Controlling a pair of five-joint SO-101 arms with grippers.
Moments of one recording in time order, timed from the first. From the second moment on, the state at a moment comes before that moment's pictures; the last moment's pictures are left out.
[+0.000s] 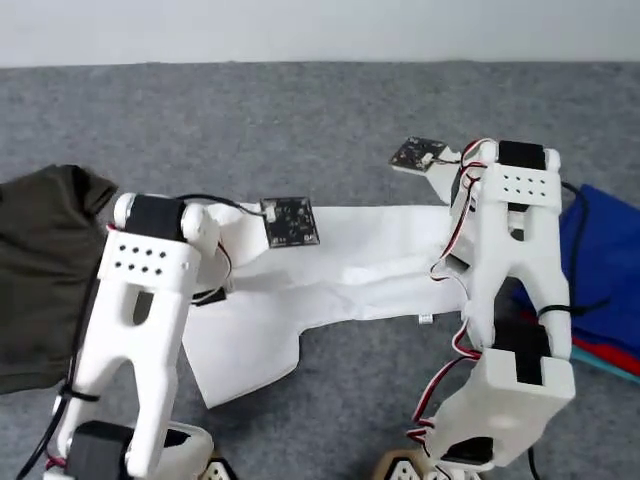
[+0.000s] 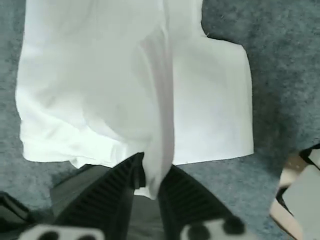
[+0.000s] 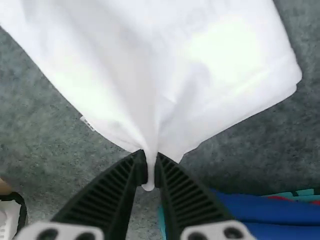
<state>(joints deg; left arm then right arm) 7.0 -17.5 16.9 98.9 -56.0 5.0 12.9 -6.9 91.5 60.4</state>
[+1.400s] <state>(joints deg) -40.6 -30.5 14.5 92.0 -31.0 -26.8 11.9 -12.8 95.3 36.8</state>
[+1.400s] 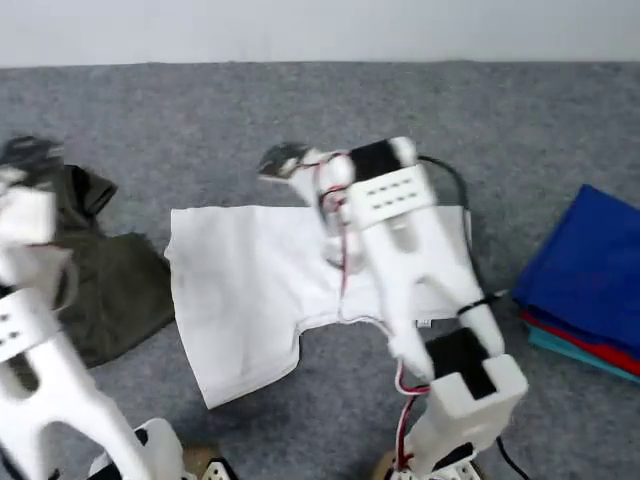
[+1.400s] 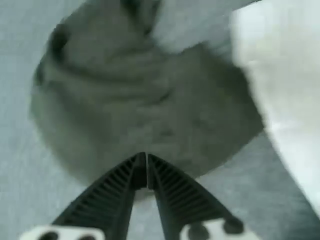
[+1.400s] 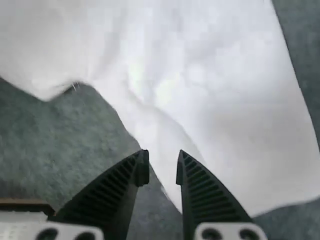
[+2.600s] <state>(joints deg) -71.9 -30.5 14.5 91.8 -31.9 -47.5 36.1 -29.7 79.5 27.8</state>
